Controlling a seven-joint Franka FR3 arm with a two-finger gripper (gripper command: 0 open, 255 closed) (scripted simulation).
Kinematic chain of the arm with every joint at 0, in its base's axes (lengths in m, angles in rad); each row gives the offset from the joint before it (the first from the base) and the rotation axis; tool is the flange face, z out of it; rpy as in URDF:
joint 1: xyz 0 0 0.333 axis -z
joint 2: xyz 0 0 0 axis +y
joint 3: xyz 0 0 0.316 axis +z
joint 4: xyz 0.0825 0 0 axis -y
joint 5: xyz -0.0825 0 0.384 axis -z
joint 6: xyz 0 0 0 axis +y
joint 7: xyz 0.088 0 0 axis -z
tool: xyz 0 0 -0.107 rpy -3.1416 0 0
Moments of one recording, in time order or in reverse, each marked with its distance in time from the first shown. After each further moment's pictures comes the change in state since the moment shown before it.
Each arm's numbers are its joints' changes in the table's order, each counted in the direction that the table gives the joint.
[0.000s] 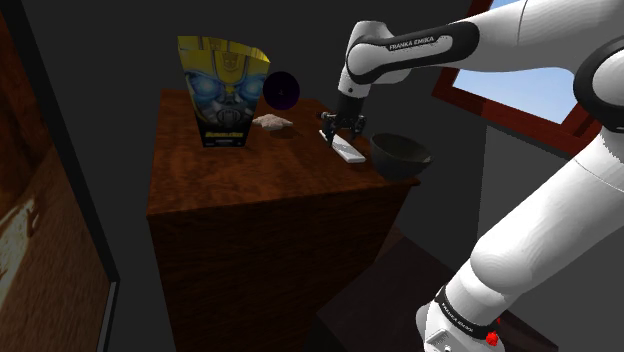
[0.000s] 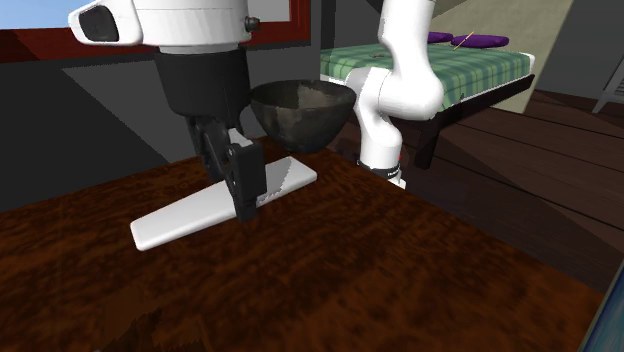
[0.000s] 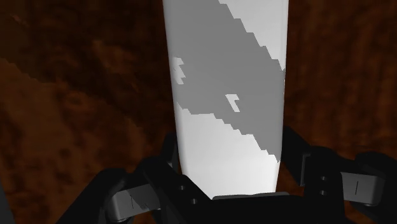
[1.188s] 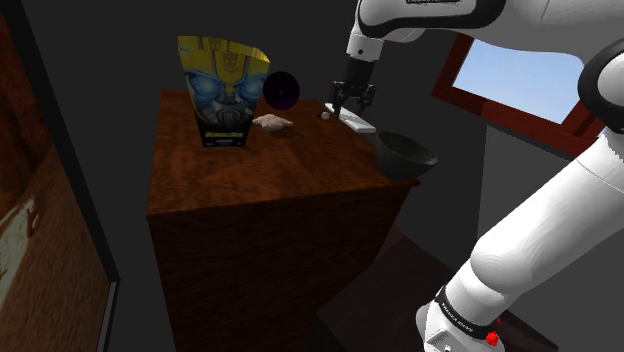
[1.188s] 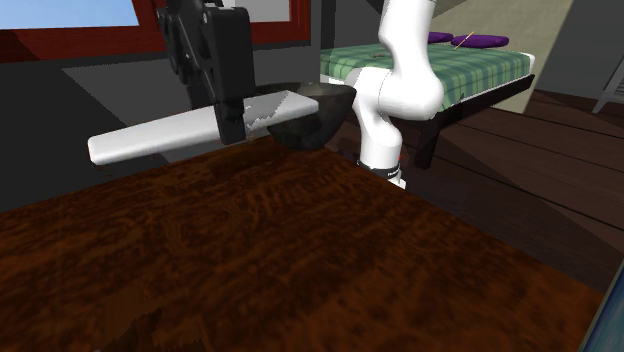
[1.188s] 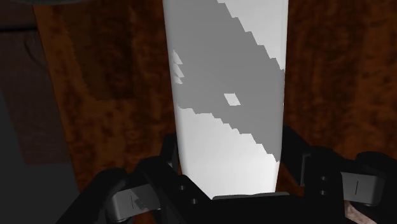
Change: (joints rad) arm 0.001 -0.015 -0.002 0.226 -0.001 0.241 -0.001
